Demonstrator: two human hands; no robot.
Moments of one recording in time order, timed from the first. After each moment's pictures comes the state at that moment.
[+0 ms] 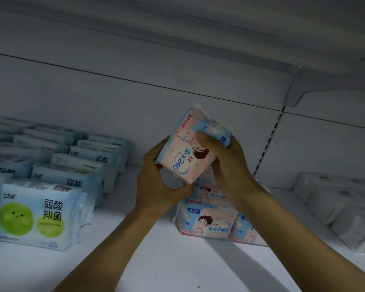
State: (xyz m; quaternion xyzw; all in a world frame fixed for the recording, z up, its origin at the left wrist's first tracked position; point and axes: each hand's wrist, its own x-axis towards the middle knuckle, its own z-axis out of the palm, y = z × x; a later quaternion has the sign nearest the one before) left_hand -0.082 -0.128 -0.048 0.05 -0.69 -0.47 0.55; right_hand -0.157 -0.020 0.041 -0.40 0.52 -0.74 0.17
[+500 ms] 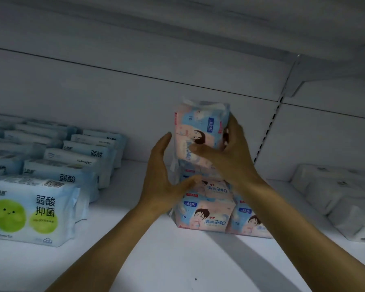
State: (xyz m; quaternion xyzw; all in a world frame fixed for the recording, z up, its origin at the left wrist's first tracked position) left_hand -0.088 -0.120 -0.049 0.06 -0.73 -0.51 0.45; right_hand -0.176 -0.008 0.036 -0.45 0.66 -0.60 -0.05
